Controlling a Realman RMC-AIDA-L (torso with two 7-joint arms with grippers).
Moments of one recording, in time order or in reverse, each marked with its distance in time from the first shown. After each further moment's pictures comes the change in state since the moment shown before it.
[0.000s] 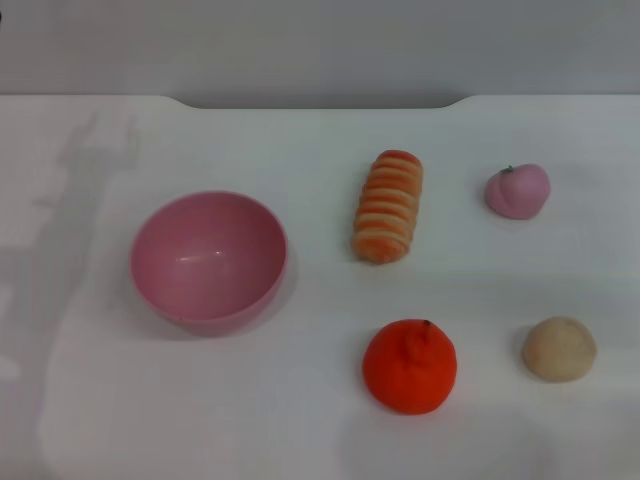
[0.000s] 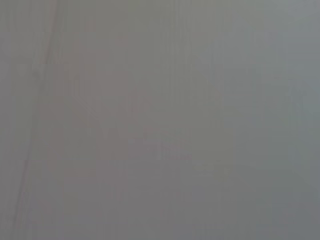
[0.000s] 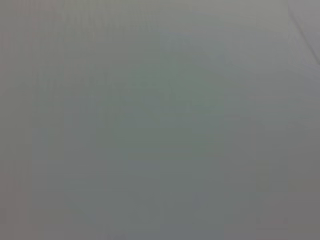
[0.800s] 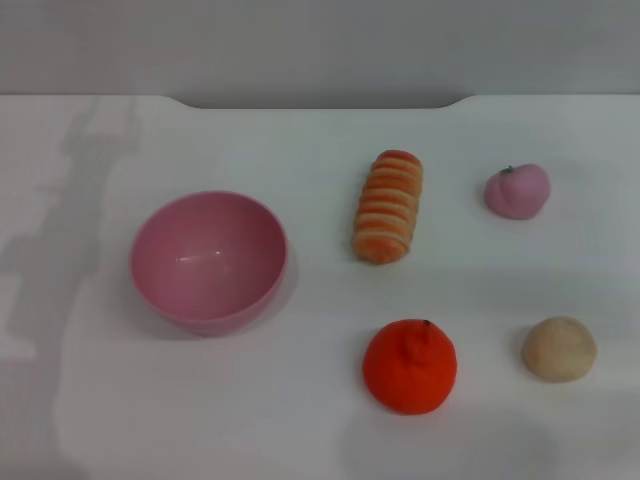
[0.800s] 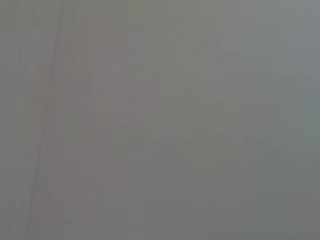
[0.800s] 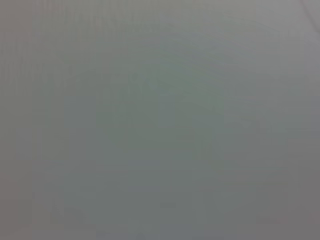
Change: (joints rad) left arm -0.056 -0.011 -0.074 0.003 -0.007 -0.013 0.098; right arm 0.007 0.001 -0.020 -0.014 -0.007 0.011 0.004
